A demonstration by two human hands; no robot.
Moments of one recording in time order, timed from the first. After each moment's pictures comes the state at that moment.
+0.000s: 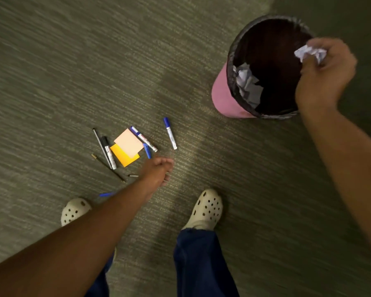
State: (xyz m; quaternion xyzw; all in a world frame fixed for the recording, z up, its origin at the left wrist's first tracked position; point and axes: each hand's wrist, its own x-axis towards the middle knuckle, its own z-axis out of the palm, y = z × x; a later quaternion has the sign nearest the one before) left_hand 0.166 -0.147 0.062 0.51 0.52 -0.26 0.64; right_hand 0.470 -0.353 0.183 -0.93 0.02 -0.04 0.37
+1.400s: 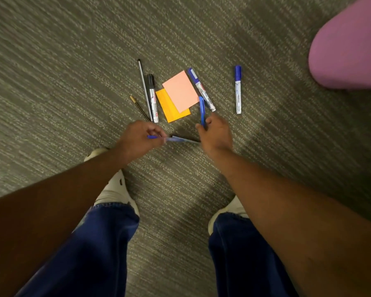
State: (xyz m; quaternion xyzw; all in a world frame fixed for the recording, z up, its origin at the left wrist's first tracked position) left_hand 0.000 0.008 -0.080 0.73 0.36 -0.24 0.53; right_hand 0.143 -0.177 -0.103 -0.92 -0.08 0.35 0.16
